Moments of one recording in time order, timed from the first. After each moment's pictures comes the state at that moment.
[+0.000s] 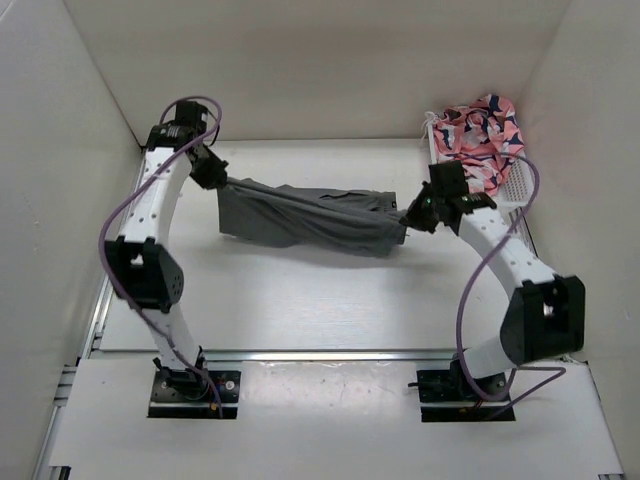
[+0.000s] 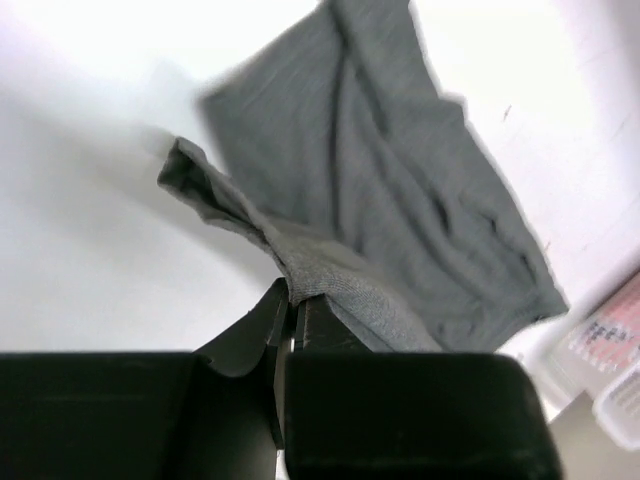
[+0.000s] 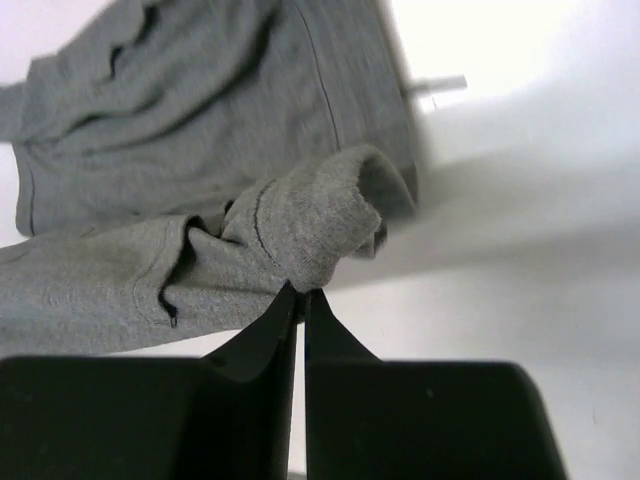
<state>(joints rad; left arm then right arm) -0.09 1.74 1.82 -1.12 -0.10 -0.88 0.26 1.39 1.09 -0.58 -0.08 0.77</state>
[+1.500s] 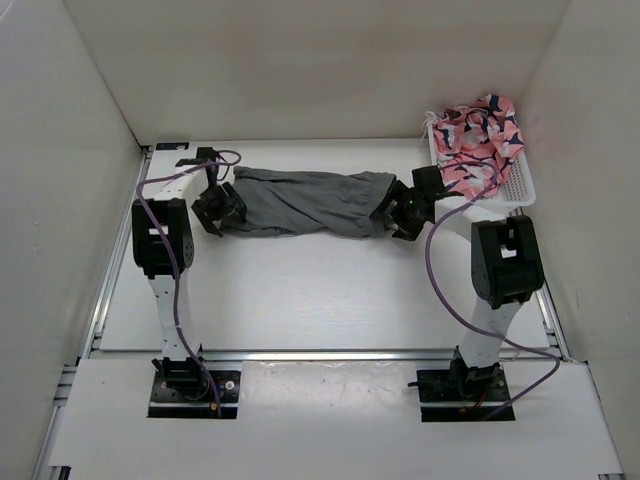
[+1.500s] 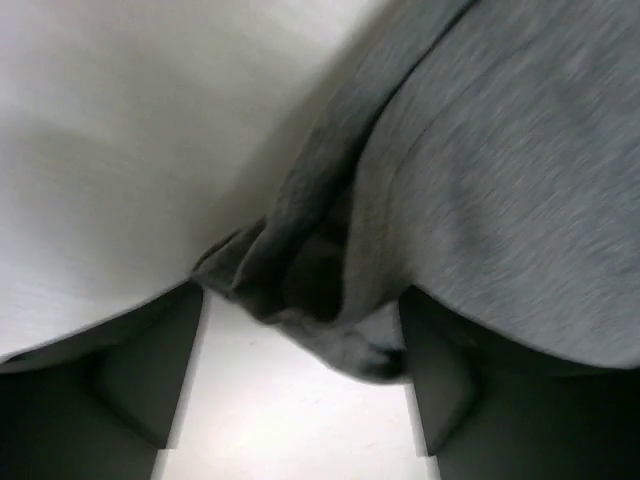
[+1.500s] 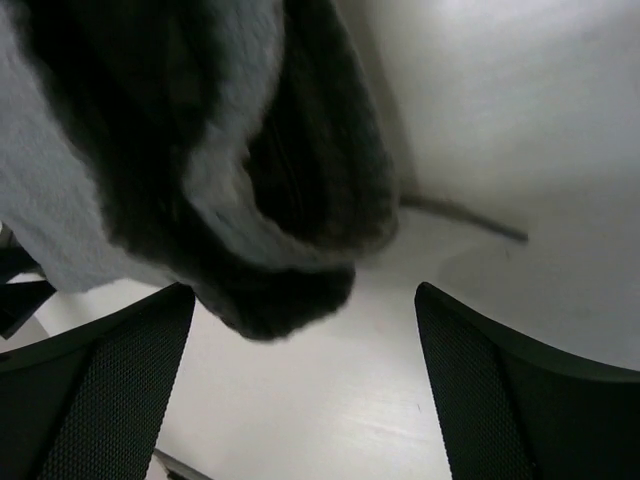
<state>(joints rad) -0.02 2.19 1.72 -0.90 0.04 -0.61 0.22 1.85 1.19 -0.29 -0.26 0.81</state>
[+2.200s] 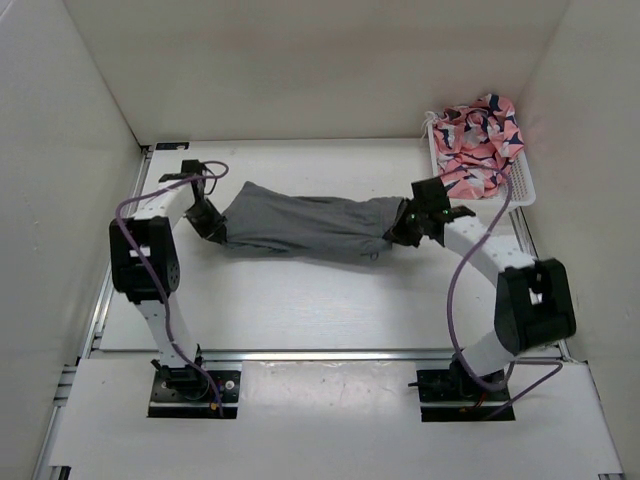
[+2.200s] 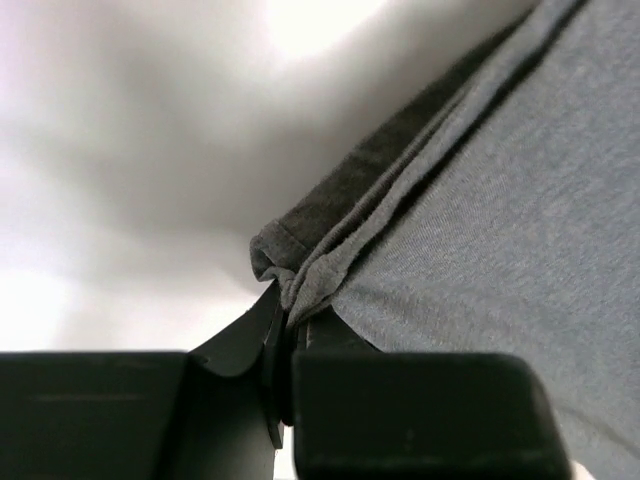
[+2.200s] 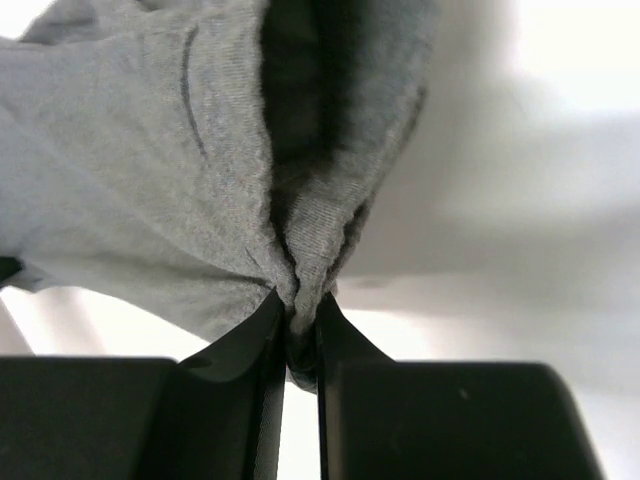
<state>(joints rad) 0.02 1.97 1.48 -0.86 0.04 -0.63 0.32 1.60 1.10 -0.40 -0.13 0.78</state>
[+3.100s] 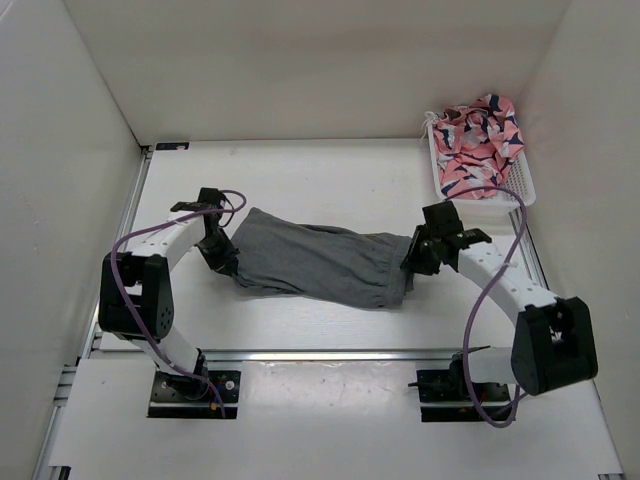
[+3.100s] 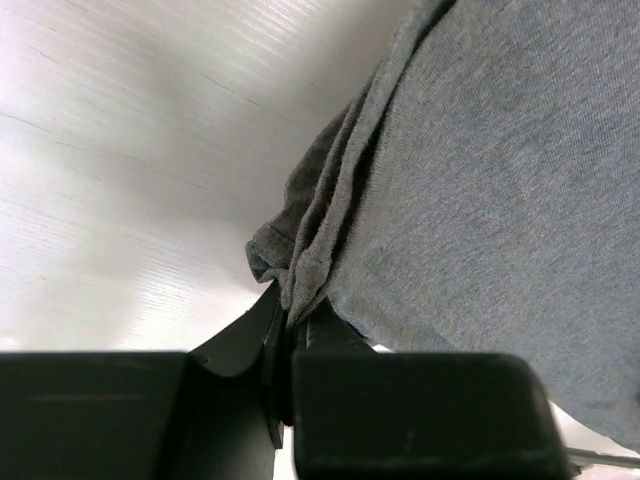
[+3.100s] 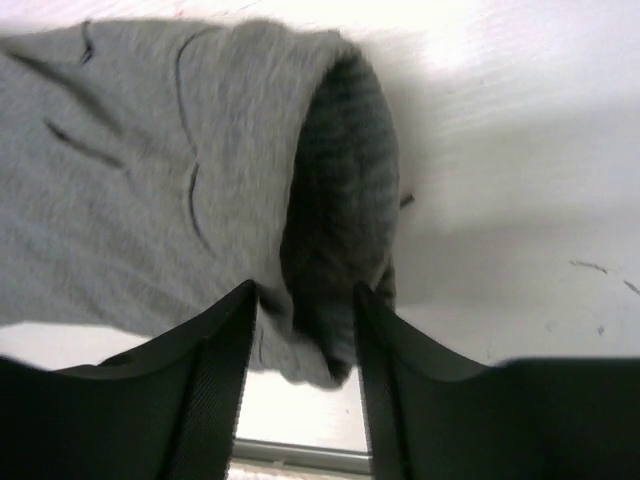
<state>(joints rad) -0.13 1.61 1.07 -0.86 0.02 -0.69 0.31 1.28 0.83 -0.58 -0.04 0.63</state>
